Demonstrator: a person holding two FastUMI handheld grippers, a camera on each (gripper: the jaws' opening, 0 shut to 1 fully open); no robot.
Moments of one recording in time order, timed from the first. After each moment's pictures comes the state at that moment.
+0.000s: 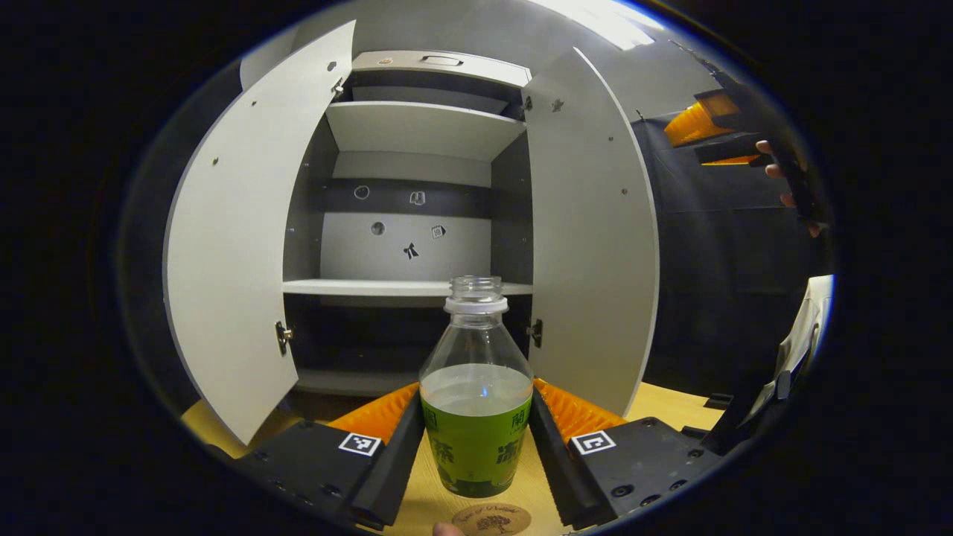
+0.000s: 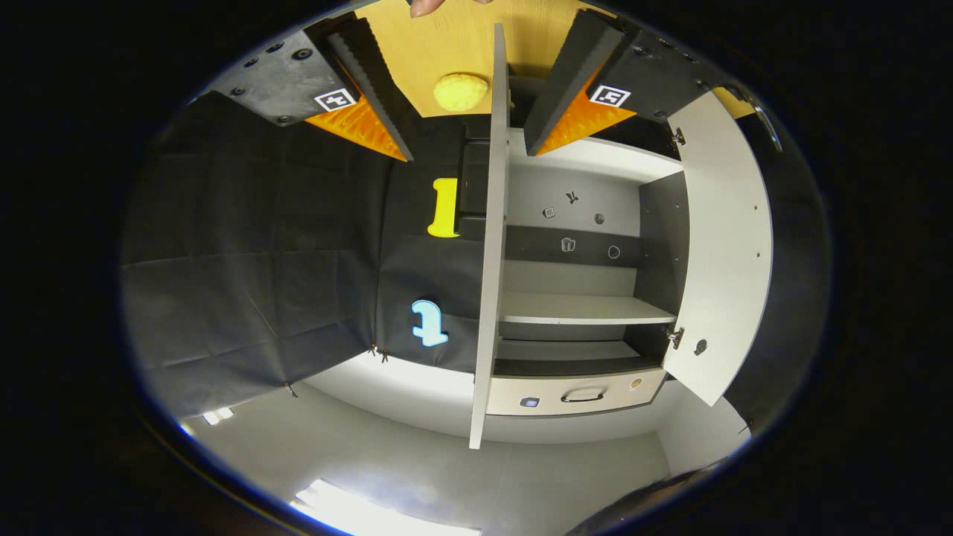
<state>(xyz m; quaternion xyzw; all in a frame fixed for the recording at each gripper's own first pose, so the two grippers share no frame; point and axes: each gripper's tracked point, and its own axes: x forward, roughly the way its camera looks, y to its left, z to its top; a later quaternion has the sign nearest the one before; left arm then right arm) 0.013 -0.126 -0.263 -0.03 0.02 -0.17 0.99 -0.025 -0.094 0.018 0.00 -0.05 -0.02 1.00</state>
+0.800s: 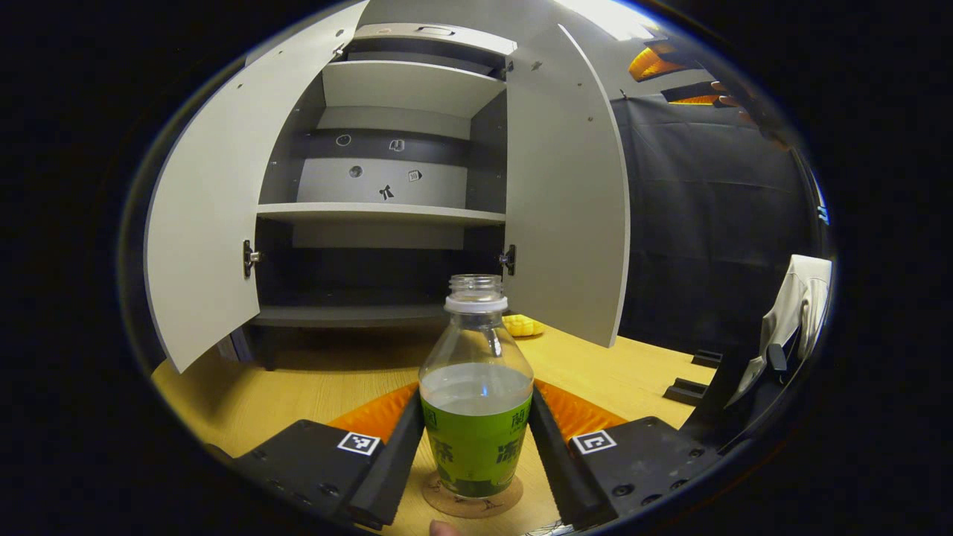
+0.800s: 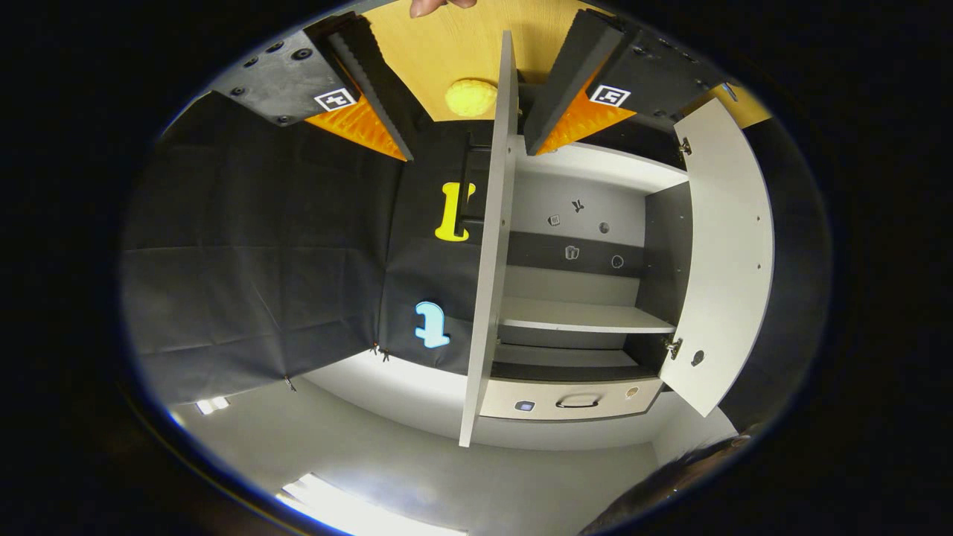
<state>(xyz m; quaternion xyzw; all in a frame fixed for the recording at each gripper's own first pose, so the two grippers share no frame) 0.005 -0.141 -0.361 -0.02 0.06 -0.21 0.98 -0.038 -0.091 0.019 -0.03 -0.04 -0.04 1.00</state>
